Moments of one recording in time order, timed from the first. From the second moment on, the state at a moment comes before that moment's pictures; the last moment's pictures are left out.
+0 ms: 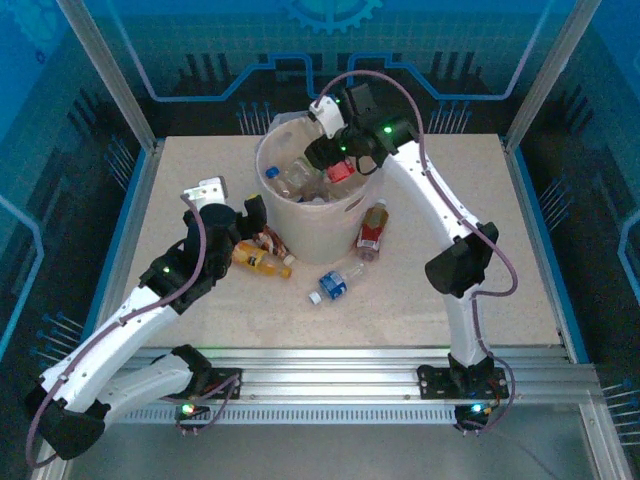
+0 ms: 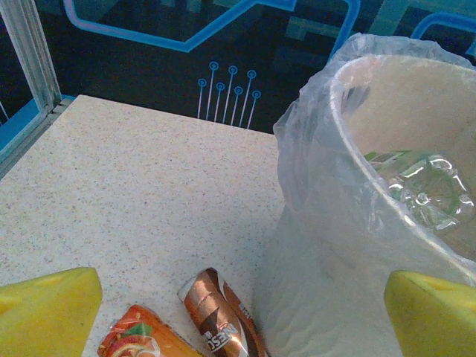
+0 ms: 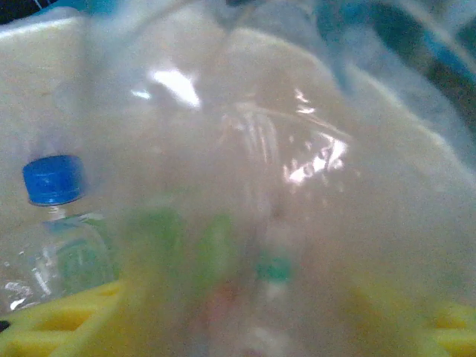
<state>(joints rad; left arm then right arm) -0.58 0.93 0.95 -0.44 -0.63 -0.48 0.55 2.12 2.39 -1.01 -0.10 -0.17</state>
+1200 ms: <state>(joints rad) -0.46 0.92 0.94 -0.56 -0.64 -0.58 0.54 1.76 2.30 -1.03 -0.11 0.03</state>
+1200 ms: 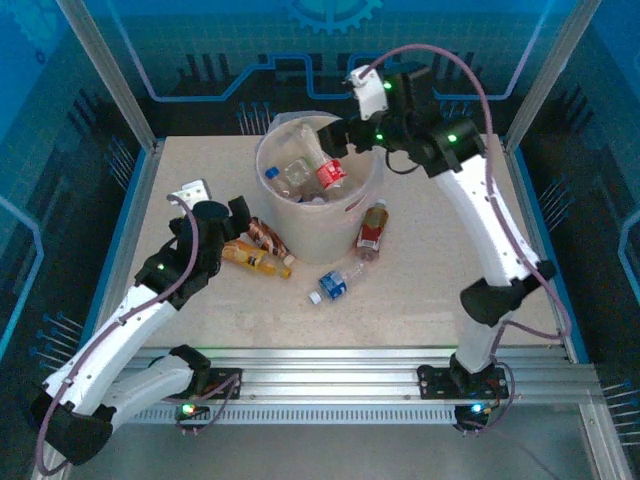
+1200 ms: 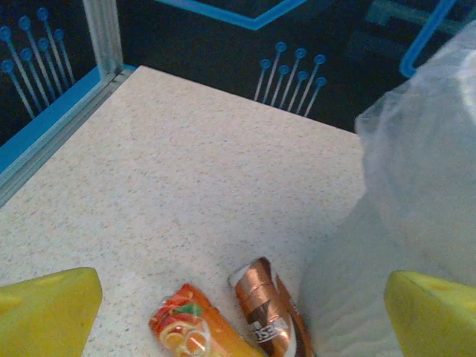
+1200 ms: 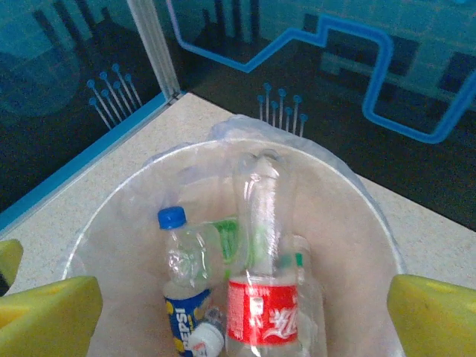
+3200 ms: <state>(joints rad) -0.24 1.44 0.79 -0.45 -0.21 -1.20 0.16 1.45 1.32 -1.02 0.05 0.42</state>
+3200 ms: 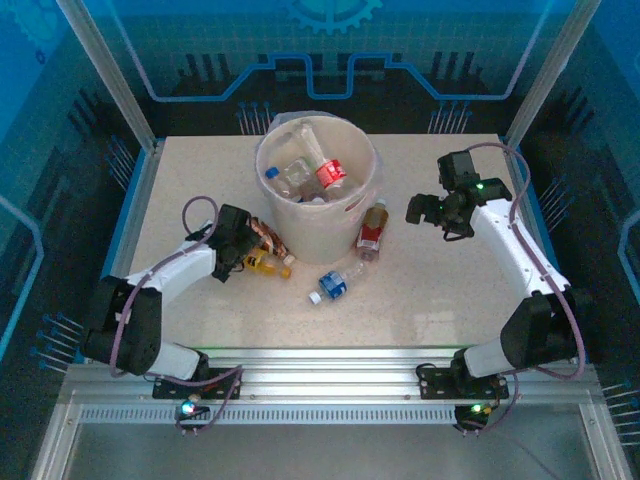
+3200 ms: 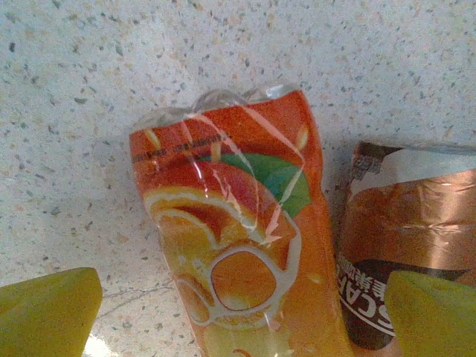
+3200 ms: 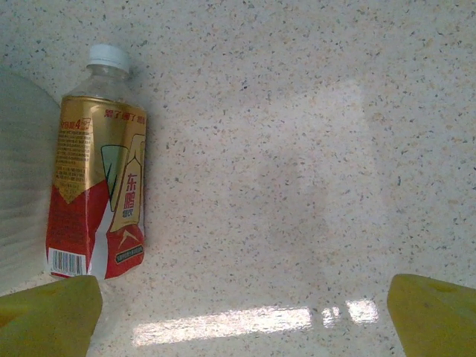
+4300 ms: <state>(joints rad) -0.23 1.49 0.72 -0.45 -0.20 -1.24 0.16 1.45 1.31 -1.01 0.04 0.43</state>
